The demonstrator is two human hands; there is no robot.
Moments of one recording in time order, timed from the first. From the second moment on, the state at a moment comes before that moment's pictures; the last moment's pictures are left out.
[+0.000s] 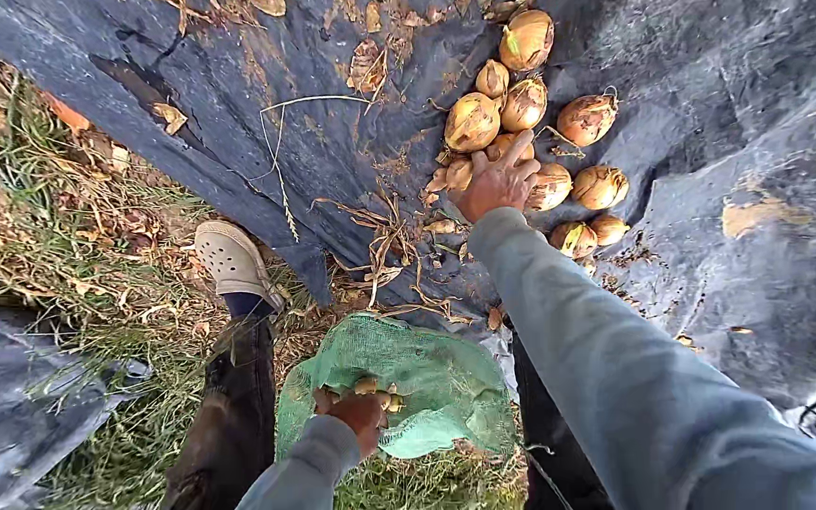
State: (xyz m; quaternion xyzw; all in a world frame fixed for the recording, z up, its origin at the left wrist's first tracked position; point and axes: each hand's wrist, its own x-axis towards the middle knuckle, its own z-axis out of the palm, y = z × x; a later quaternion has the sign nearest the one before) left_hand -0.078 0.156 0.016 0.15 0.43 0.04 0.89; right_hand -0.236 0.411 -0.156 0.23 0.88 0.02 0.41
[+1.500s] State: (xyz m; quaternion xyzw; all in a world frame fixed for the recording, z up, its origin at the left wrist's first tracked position) left_hand -0.072 0.151 0.021 0.15 0.41 0.03 0.90; right_hand -0.325 0.448 -0.168 0.13 0.88 -0.02 0.46
